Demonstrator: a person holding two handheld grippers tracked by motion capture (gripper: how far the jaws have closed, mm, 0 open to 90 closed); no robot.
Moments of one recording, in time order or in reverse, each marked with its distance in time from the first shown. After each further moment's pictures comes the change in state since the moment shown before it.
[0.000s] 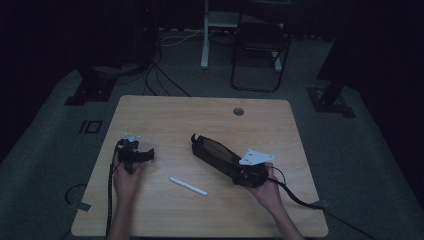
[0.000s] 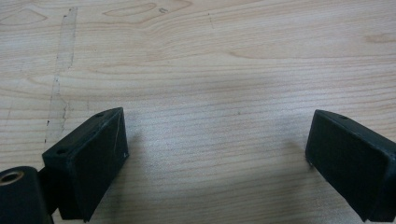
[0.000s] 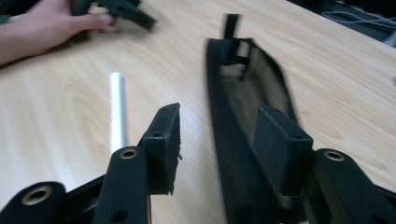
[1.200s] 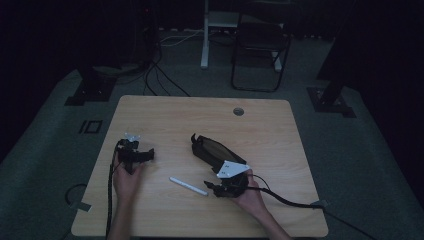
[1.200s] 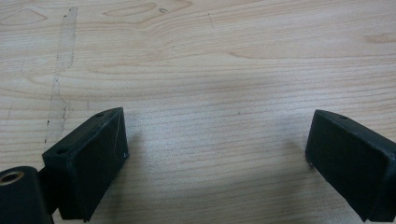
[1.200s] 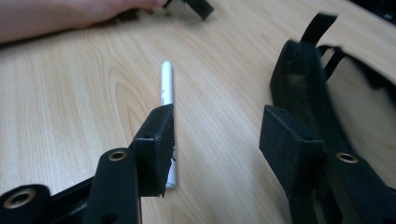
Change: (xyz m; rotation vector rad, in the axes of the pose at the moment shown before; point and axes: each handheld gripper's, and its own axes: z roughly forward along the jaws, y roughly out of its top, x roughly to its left) left arm 0.000 0.000 0.000 -0.001 0.001 -0.001; right arm 0.042 -0.003 0.041 0.044 0.083 -0.135
